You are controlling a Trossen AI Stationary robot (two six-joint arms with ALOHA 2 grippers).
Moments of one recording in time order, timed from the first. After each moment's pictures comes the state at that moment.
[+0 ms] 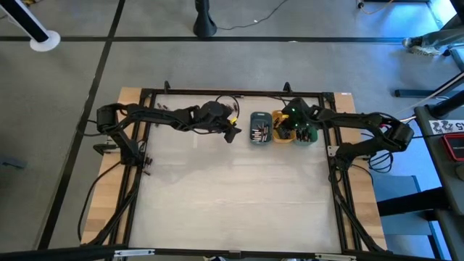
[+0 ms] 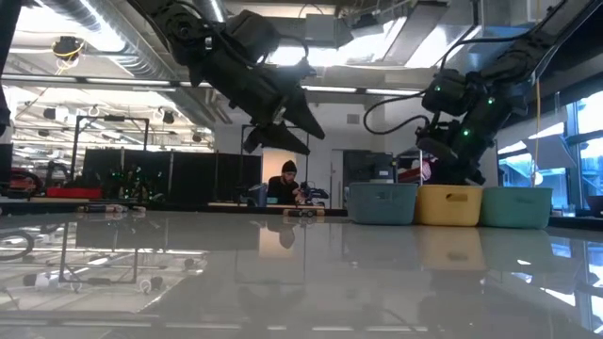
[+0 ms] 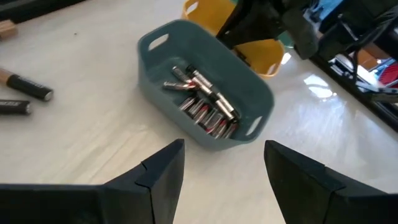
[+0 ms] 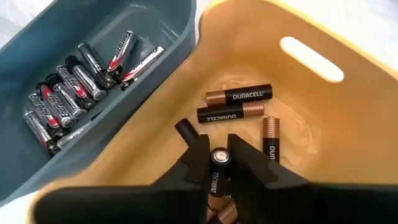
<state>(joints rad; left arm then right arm) 0.29 1.67 0.98 0.11 0.04 -0.47 -0.65 1.34 0.56 -0.19 -0.09 0.20</state>
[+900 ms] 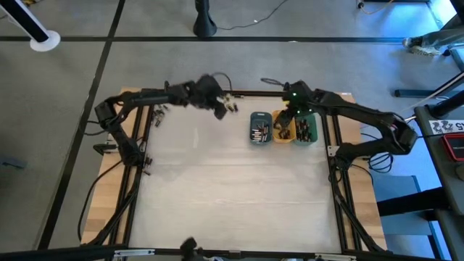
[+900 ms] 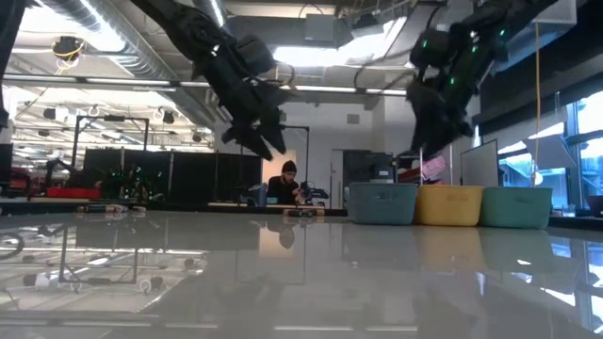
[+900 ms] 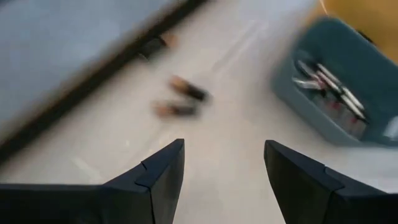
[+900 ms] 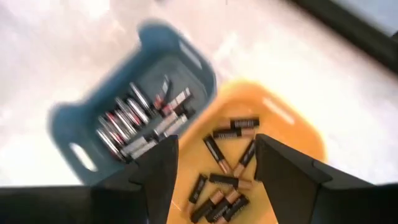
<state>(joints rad) 0.57 1.68 1.19 -0.34 0.04 -0.19 -0.65 1.28 0.93 -0.64 -0.10 0.20</state>
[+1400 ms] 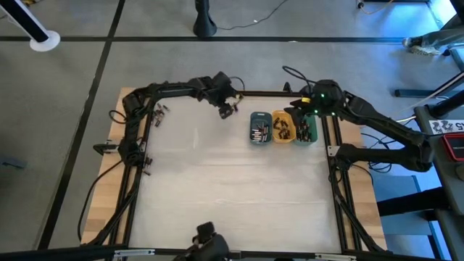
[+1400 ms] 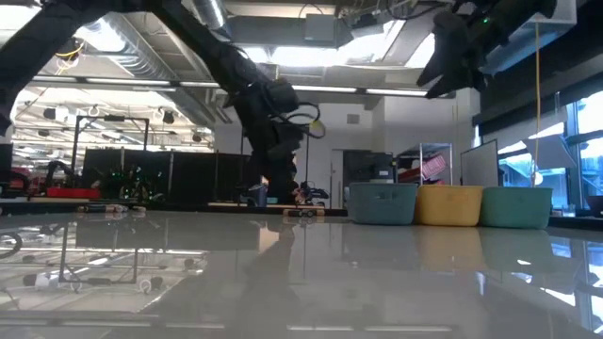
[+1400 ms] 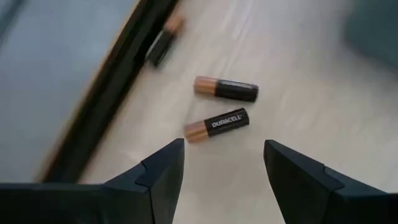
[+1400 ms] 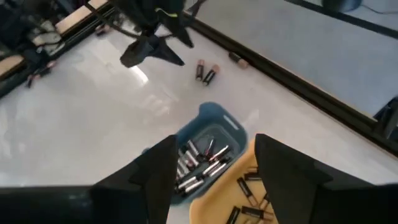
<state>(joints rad) 0.61 2.01 1.46 -0.48 0.02 0.18 -0.58 0.95 0.95 -0.64 -0.10 0.25</state>
